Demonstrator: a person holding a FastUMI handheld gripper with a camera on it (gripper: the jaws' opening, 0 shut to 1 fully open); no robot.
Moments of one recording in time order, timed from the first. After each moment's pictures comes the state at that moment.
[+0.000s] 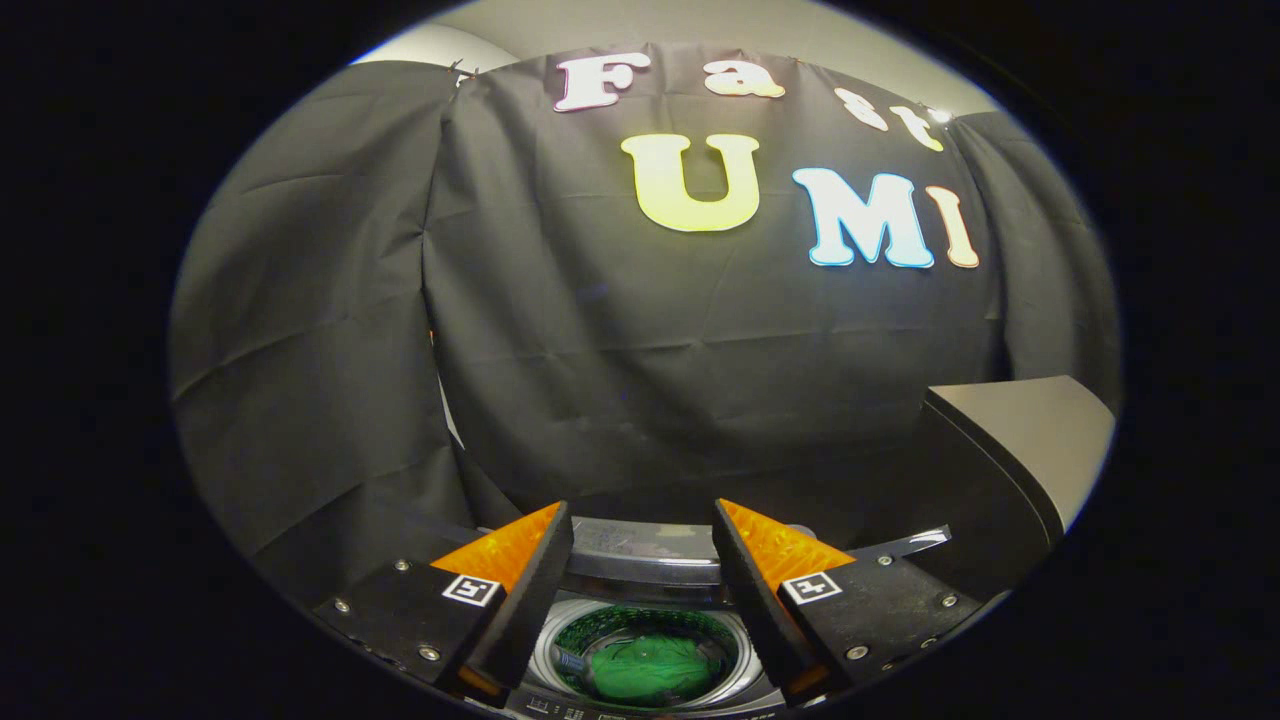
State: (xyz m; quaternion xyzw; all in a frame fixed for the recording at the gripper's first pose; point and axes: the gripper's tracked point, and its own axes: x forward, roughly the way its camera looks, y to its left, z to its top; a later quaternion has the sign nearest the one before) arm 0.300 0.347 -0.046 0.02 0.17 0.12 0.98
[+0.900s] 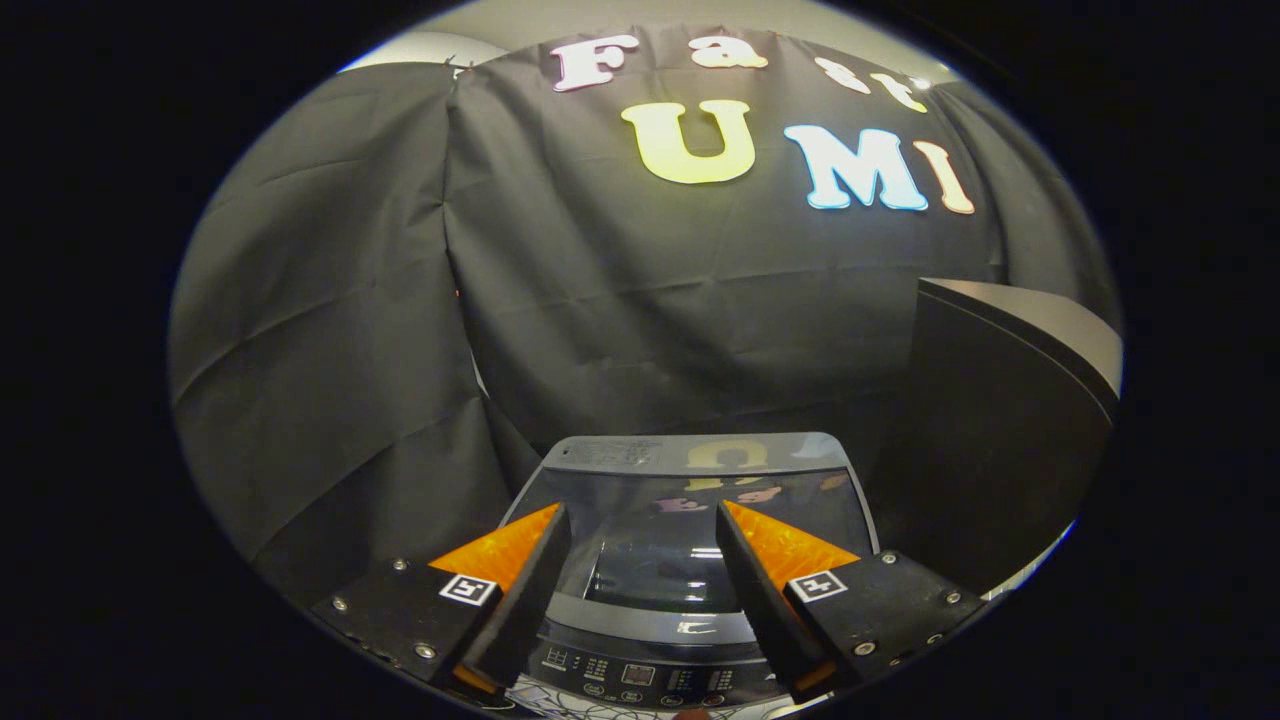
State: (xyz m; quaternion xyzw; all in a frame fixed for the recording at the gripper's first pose) arm 0.225 0.349 -0.107 0.04 0.21 0.14 0.97
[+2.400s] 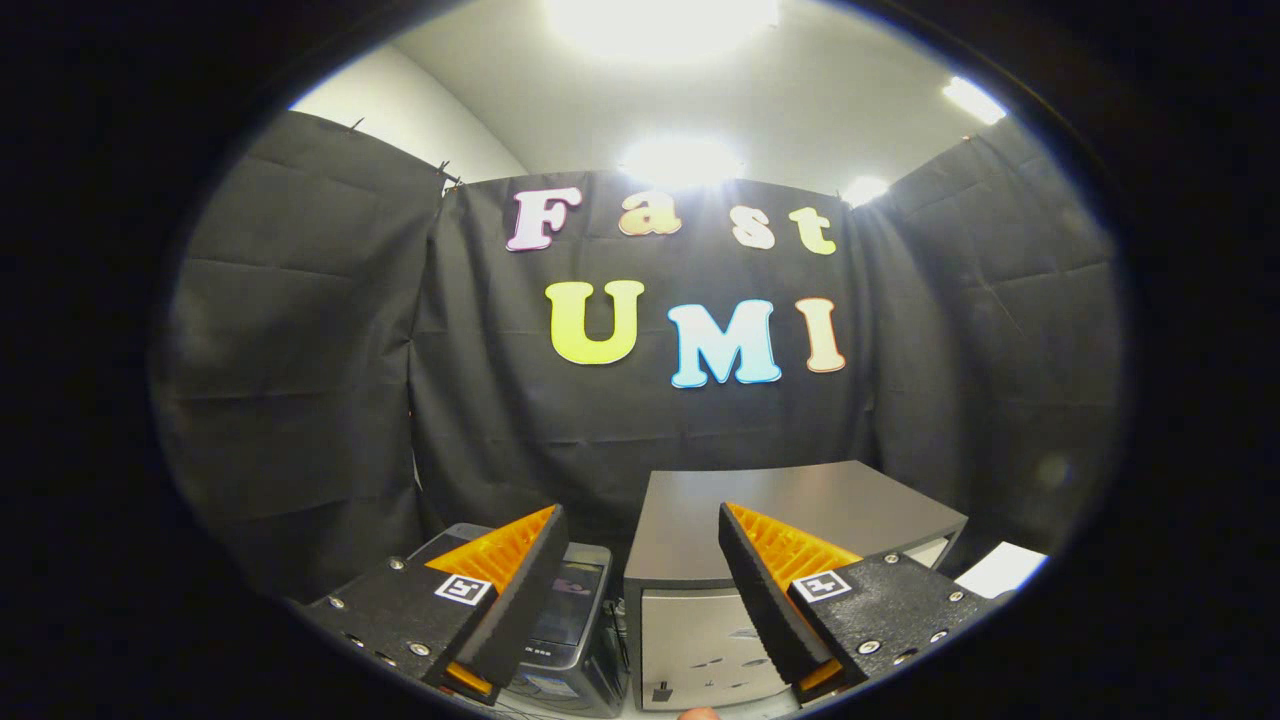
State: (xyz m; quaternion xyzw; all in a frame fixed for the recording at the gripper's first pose) arm 0.067 0.051 0.084 0.01 0.01 0.06 1.00
